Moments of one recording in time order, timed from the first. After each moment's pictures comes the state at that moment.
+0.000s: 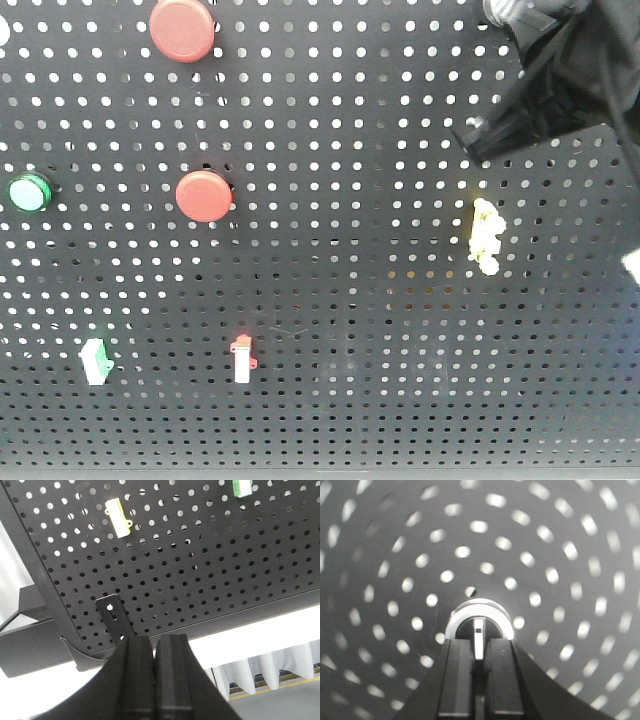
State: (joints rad) left arm -0.03 0.00 0.03 0.05 0.08 0.22; right arm 0.74 1.22 -1.44 -1.41 0.58 0.76
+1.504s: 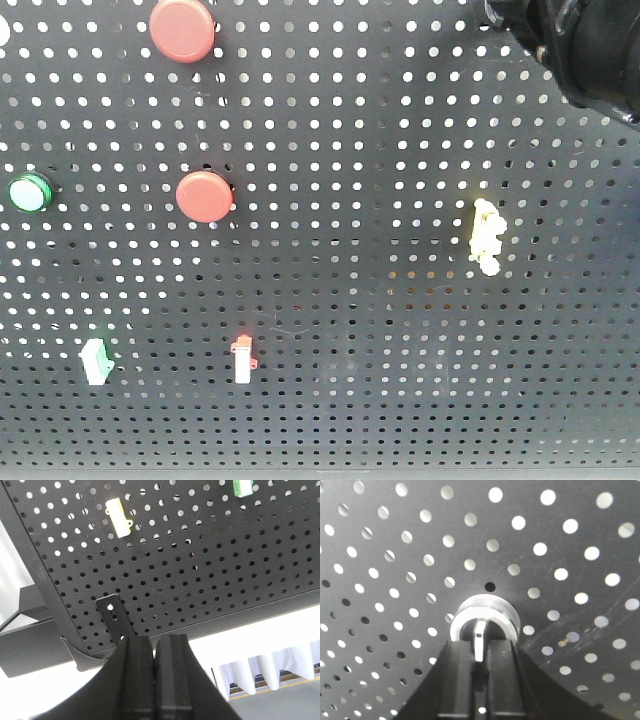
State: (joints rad) left arm -0.03 0.00 0.03 0.05 0.08 0.22; right arm 0.74 1.23 -1.54 -1.15 0.59 1.74
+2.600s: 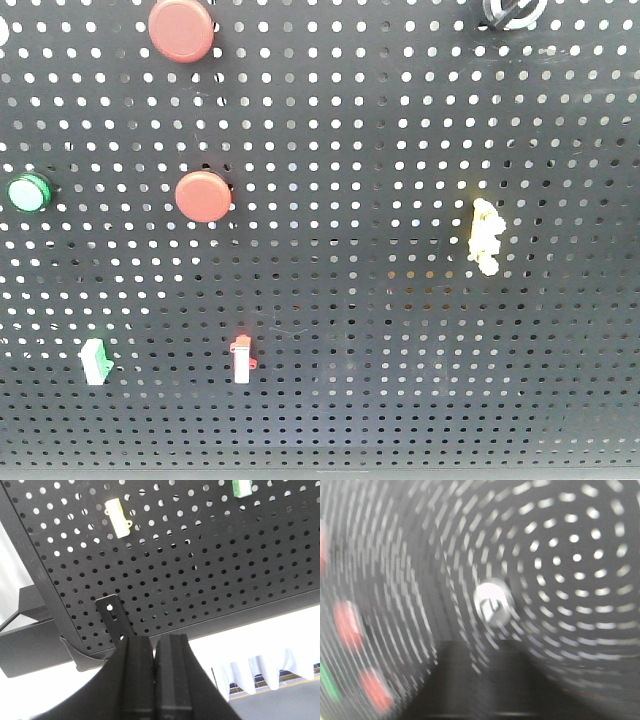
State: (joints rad) left arm -0.03 0.00 0.03 0.05 0.08 0.22; right arm 0.74 0.91 -1.54 -0.47 0.77 0.39
